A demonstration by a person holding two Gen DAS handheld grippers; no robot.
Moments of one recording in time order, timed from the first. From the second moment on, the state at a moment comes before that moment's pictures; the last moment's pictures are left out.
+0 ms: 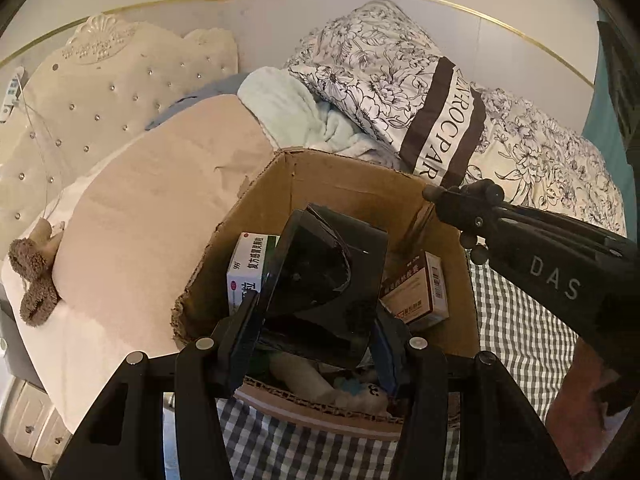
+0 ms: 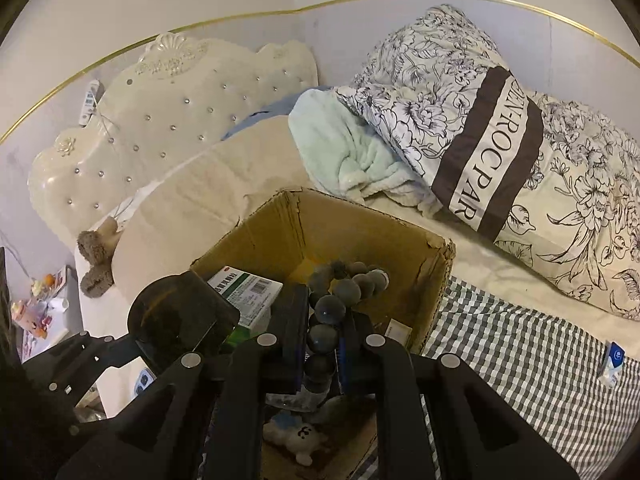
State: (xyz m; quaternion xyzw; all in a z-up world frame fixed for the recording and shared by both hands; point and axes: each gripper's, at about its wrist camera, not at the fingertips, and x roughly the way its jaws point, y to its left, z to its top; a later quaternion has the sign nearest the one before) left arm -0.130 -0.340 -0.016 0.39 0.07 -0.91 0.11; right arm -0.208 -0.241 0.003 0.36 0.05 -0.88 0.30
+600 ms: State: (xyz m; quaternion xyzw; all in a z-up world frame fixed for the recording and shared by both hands) left arm -0.117 -0.318 0.002 0.36 0.07 -0.92 0.13; right arm -0.204 -0.181 0.033 0.34 -0.01 -0.90 0.27
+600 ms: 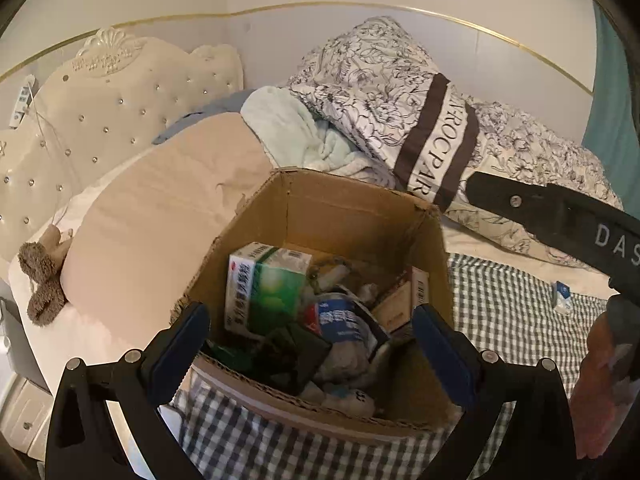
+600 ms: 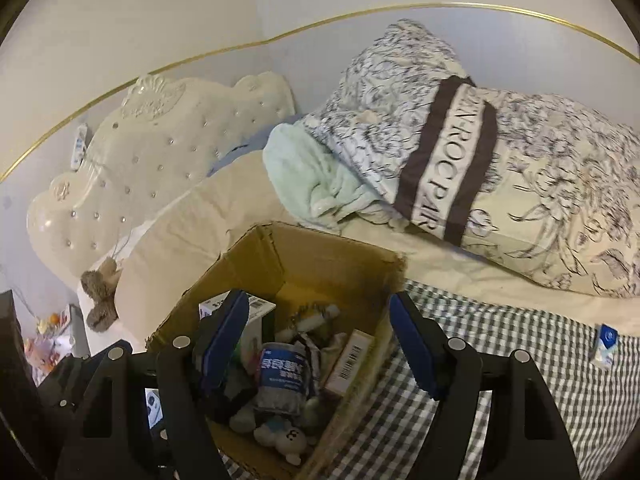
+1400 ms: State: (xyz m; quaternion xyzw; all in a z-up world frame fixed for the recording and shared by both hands) left arm -0.110 -0.155 0.043 0.35 0.06 -0.93 0.04; right arm -0.156 0.029 0.058 0.31 -0.05 -0.94 0.15
